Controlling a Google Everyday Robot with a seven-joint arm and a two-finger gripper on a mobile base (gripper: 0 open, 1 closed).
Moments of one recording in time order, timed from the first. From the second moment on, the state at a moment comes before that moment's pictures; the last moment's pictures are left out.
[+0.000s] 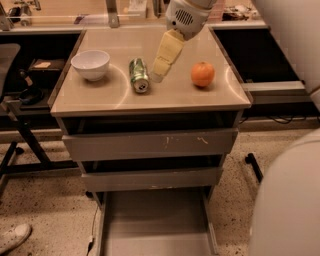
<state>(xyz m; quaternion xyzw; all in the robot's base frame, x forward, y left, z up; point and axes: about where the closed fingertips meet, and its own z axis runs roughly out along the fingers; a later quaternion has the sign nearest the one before) 0.620 -0.031 0.960 -0.57 0.80 0.09 0.16</state>
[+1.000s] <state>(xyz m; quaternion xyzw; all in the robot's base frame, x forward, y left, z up) 0.671 0.006 0.941 -0.52 0.82 0.10 0.19</state>
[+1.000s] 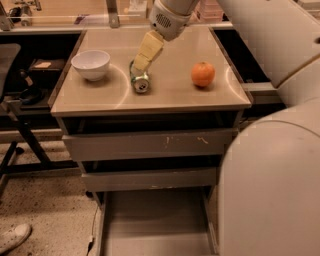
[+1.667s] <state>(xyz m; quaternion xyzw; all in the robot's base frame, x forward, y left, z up) 0.707 0.026 0.914 -0.49 0.85 0.10 0.18</state>
